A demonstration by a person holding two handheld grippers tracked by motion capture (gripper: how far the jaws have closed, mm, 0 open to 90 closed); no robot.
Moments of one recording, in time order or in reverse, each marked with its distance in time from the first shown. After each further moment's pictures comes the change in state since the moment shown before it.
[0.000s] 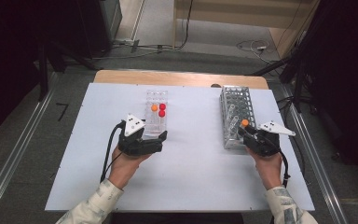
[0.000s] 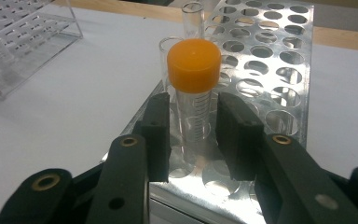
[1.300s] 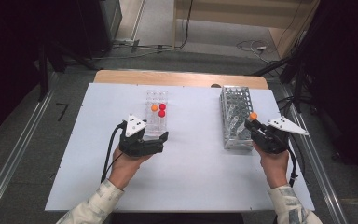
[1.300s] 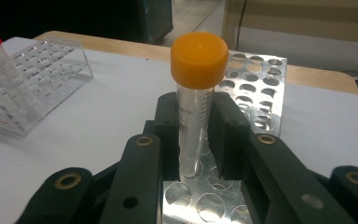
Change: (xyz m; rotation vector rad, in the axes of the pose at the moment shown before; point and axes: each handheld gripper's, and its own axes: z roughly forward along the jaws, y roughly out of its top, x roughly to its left) left arm -0.003 0.001 -0.001 -0.001 -0.008 0.005; right arm 0.002 0.025 -0.031 -0.110 -0.008 0.007
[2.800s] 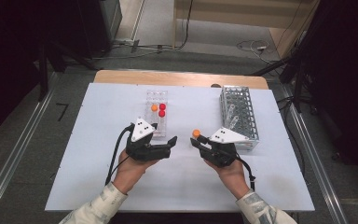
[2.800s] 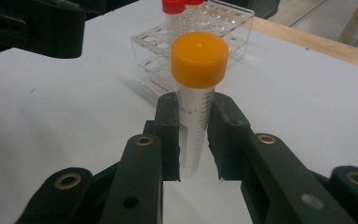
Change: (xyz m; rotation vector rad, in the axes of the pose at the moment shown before) left arm -0.024 0.005 -0.005 -0.016 -0.113 0.033; right arm 0.131 -0.012 0.038 0.100 0.350 -0.192
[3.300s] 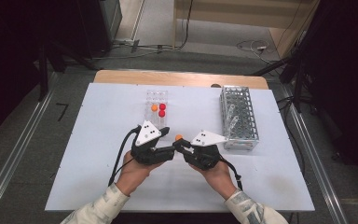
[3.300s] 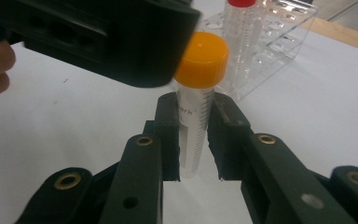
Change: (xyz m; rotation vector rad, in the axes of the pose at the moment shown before) left arm -0.014 0.001 0.001 -0.004 -0.090 0.066; right arm 0.030 0.006 0.024 0.038 0.084 -0.052
